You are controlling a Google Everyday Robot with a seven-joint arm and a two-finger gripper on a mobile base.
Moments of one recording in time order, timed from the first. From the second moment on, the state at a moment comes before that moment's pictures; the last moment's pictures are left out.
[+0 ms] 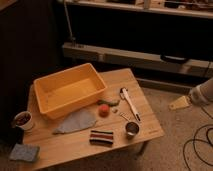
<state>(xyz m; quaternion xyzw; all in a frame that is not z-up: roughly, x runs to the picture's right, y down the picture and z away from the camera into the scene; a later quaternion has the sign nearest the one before) 0.363 0.083 0.661 -0.26 0.07 0.64 0.72</state>
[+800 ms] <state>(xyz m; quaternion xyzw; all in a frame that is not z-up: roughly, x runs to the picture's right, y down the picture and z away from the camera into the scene) 0.359 0.073 0.657 -0.23 0.08 0.63 0.74</state>
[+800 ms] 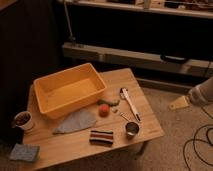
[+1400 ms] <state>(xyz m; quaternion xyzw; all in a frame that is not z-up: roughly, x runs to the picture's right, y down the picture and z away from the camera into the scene) 0.250 0.009 0.688 -0.20 0.10 0.54 0.81</state>
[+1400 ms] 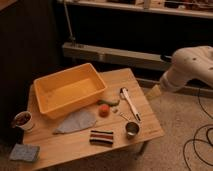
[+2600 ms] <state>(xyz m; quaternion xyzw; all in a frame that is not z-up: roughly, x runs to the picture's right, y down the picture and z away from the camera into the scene) 0.212 -0.005 0.699 -0.20 -0.02 0.48 0.85</state>
